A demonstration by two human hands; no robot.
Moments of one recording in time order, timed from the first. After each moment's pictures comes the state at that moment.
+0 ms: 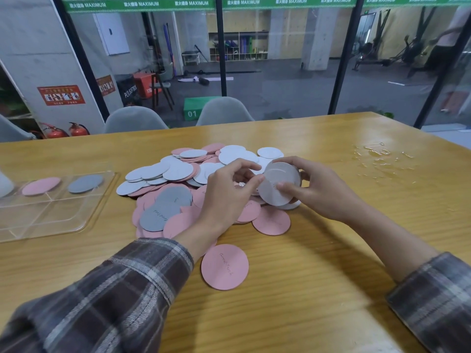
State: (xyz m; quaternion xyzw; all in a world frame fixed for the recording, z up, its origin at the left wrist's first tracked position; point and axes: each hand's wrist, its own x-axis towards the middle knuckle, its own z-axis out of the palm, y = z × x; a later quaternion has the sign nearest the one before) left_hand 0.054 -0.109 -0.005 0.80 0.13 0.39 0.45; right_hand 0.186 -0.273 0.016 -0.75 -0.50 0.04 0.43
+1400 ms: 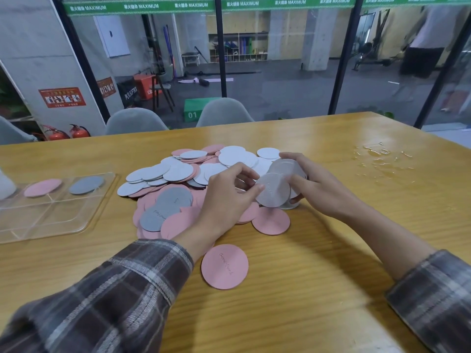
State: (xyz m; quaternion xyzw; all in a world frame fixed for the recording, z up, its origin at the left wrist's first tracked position) left_hand 0.051 -0.108 -0.008 0.83 0.13 0.36 0.40; right_hand 0.190 -0.268 0.012 -0.77 -0.43 0.10 0.45
